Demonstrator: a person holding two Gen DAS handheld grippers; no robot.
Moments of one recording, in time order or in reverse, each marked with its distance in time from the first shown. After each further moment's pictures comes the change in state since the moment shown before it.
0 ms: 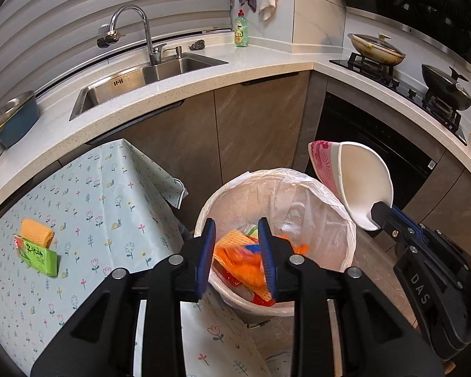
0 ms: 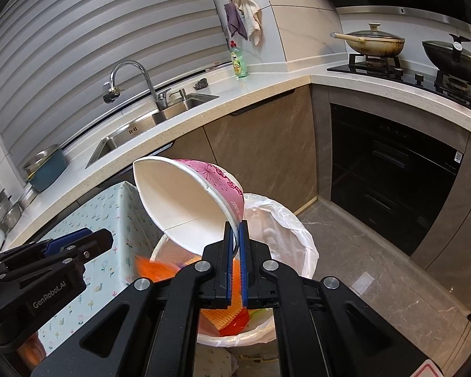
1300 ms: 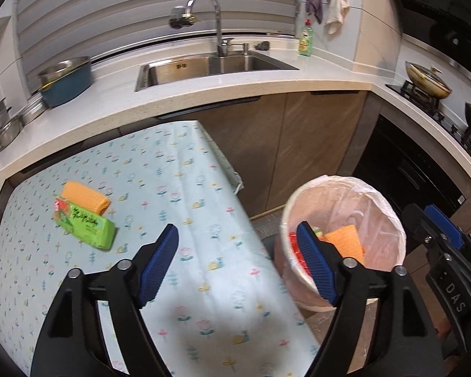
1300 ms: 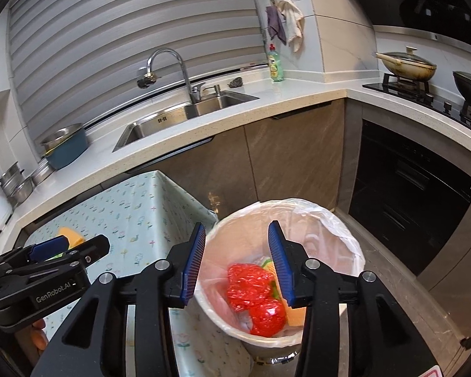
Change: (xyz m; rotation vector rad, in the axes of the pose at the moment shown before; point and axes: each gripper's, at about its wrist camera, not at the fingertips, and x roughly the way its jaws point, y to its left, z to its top) left arm -0.026 0.105 -0.025 -0.193 -0.015 0.156; right arm -0.005 0.079 -0.004 -0.127 -0.004 0.063
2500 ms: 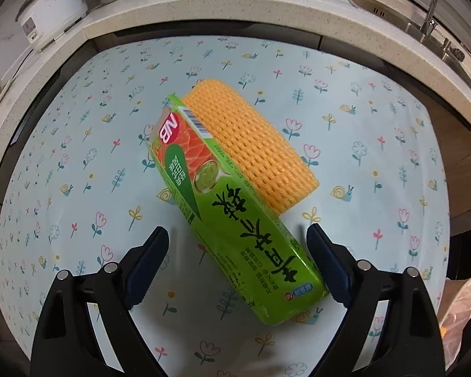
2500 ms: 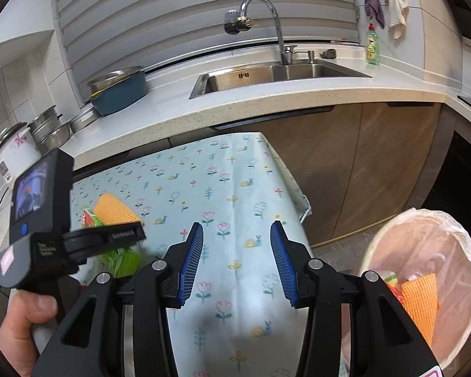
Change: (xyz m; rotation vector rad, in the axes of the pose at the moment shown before) left arm 0.138 0.227 -0.007 -0.534 0.372 0.409; right arm 0.116 0.182 -0.013 -0.182 0.150 0.203
